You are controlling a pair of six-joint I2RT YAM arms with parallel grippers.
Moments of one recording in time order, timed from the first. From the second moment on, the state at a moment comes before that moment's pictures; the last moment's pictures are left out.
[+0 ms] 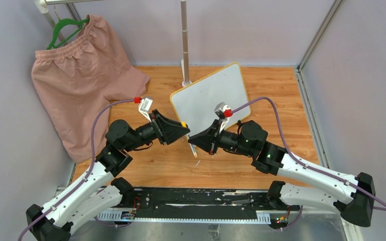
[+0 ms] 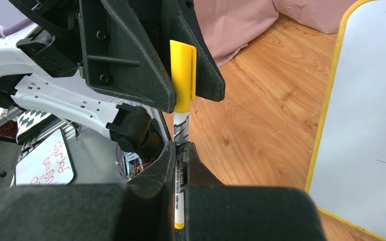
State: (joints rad) left arm -0.64 0.71 0.62 0.23 0.47 -0.77; right arm 1.05 0.93 0.76 0.19 -0.18 0.40
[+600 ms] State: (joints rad) left arm -0.65 0.69 0.62 0.26 0.49 -0.79; right arm 1.06 0.93 0.76 0.17 -0.17 0.40
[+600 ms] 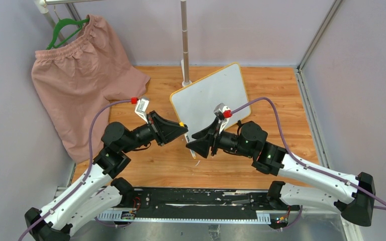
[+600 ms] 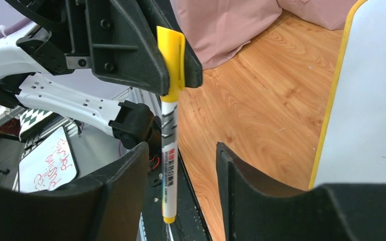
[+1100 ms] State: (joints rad) left arm -0.65 0.66 0.61 0.29 0.49 -0.82; right arm 1.06 0.97 0.76 0.26 -0.16 0.51
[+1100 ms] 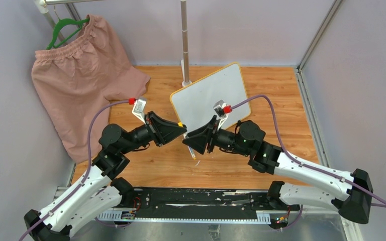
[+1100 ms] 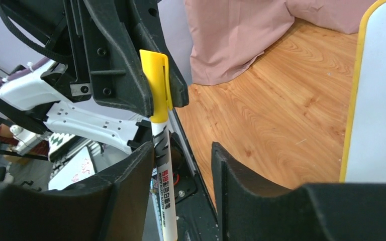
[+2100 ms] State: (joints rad) left arm -0.66 0.66 0.63 0.28 0.40 -0.89; right arm 1.07 0.77 0.61 0.24 -0.18 0.56
